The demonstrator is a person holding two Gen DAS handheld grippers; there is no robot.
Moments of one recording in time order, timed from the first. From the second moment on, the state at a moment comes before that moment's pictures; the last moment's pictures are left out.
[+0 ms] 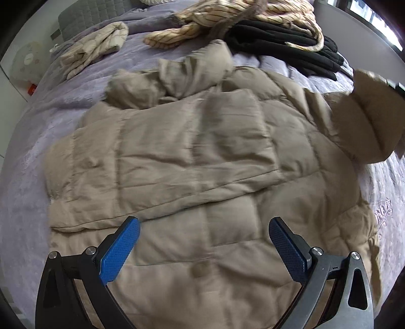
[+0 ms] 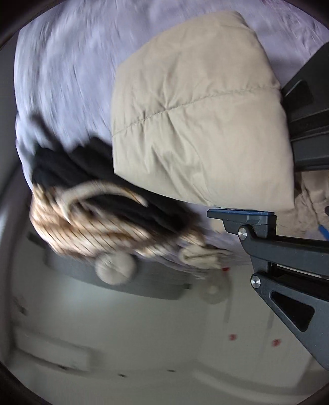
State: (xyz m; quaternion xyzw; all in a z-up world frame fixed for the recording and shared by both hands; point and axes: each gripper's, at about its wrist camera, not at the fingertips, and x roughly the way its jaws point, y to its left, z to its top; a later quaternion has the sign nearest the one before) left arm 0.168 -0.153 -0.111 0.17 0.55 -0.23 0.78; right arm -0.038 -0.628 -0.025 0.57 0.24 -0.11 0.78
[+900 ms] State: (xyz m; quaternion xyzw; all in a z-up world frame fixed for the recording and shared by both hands) left arm 0.247 -0.006 -0.114 0.08 0.55 -0.17 0.82; right arm 0.117 -0.372 -0.096 0.32 0.50 -0.04 0.80
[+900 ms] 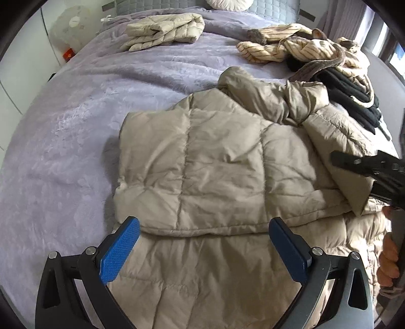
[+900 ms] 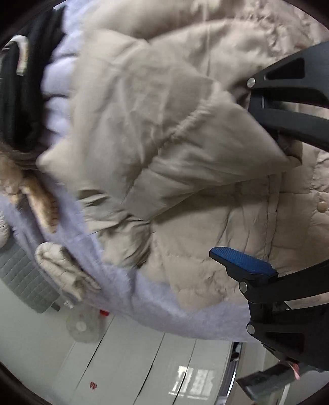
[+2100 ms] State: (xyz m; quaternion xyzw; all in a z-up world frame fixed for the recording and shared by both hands) left arm 0.315 -0.037 -0.152 -0.20 0.62 -0.36 0.67; right arm -0.002 -0.484 -0.099 0.48 0.46 -0.09 0.74
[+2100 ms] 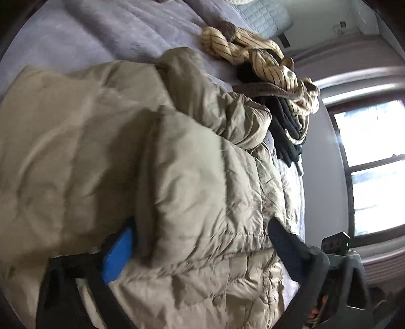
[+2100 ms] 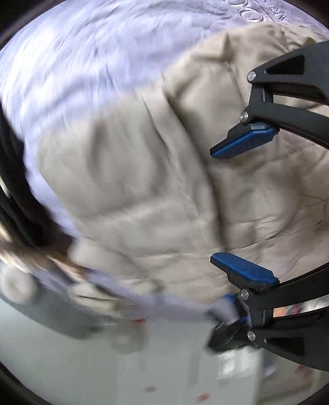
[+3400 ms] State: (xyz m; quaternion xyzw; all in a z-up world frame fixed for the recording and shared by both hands) left arm 0.301 0.013 -0.092 -0.01 0.56 -0.27 0.78; right arm -0.048 -0.537 -0.077 0.47 0.43 -0.12 0.77
